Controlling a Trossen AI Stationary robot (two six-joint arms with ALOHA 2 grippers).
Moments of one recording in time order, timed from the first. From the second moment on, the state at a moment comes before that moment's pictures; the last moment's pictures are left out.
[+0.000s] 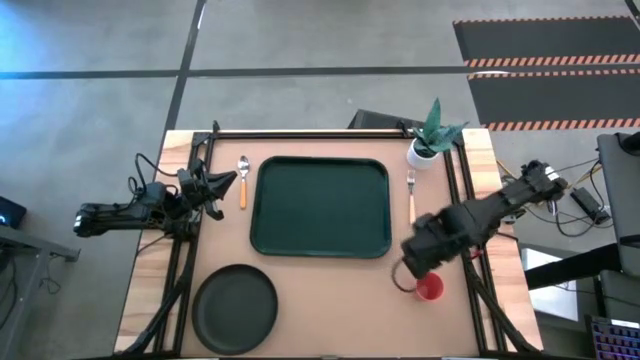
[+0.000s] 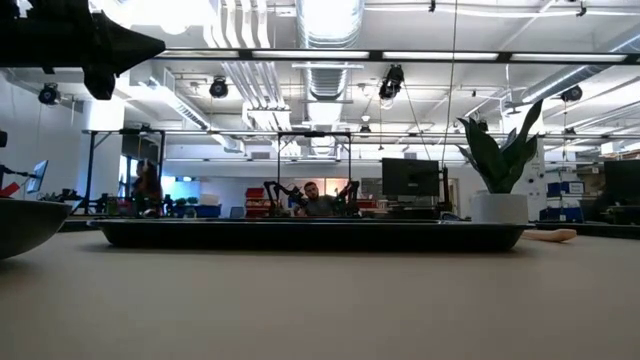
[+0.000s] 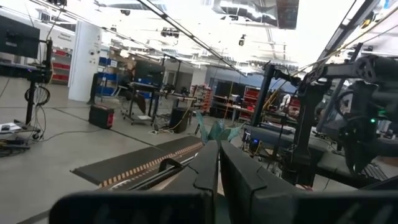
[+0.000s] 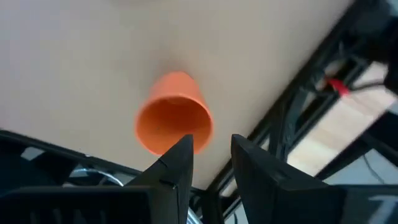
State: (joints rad) left arm 0.02 0.07 0.14 0.17 -0.44 -0.10; right arm 0.47 1.44 1.40 -1.57 -0.22 1.56
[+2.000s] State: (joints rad) left arm 0.02 0.07 0.15 0.17 -0.44 -0.10; right arm 0.58 1.38 1.09 -1.27 -0.22 1.70
